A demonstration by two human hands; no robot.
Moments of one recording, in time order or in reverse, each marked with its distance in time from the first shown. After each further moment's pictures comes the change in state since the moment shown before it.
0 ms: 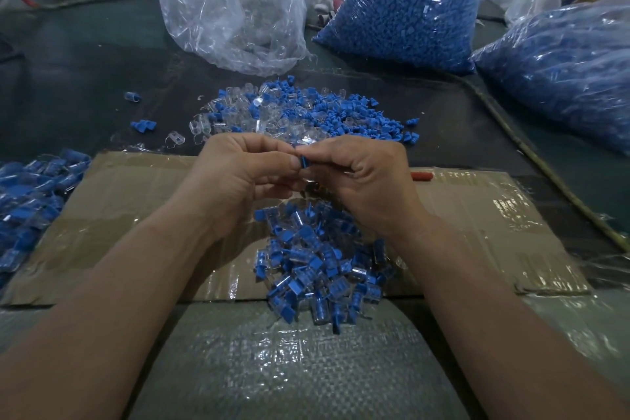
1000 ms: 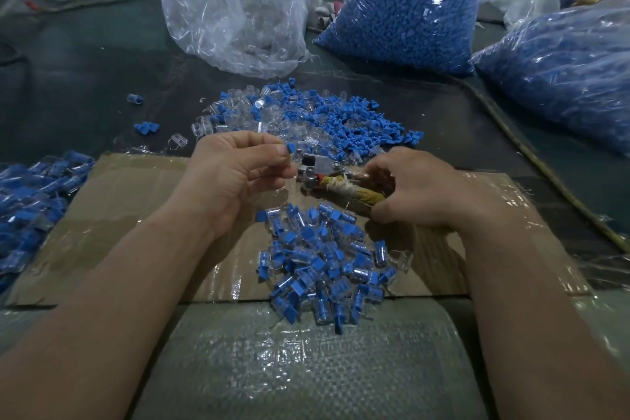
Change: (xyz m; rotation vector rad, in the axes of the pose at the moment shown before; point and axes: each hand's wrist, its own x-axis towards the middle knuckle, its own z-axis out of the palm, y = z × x) left_hand 0.010 -0.007 -0.010 -0.083 0.081 0.034; right_hand 0.002 0.026 -0.052 -0.475 -0.648 0.574
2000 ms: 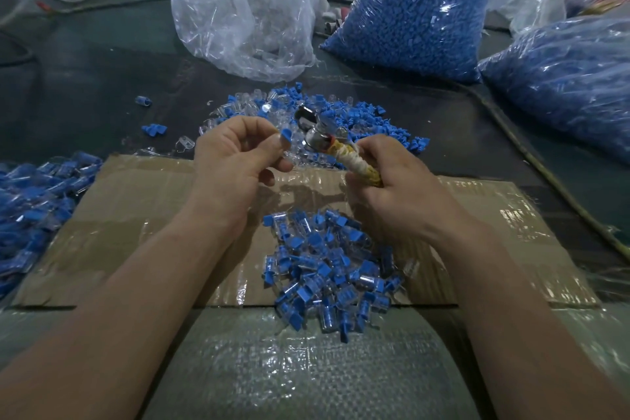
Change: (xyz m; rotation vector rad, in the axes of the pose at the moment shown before) left_hand -0.007 0.003 0.007 0.153 0.106 0.283; right_hand -0.003 -0.026 0.016 0.239 0.280 -0.139
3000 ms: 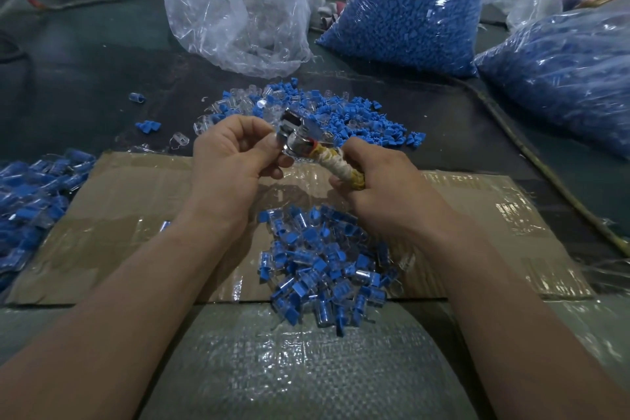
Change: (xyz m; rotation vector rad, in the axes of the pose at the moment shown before) left_hand -0.003 -0.006 0.004 -0.012 0.036 0.008; right_hand -0.002 -0.014 0.003 -0.068 -0.053 -0.010
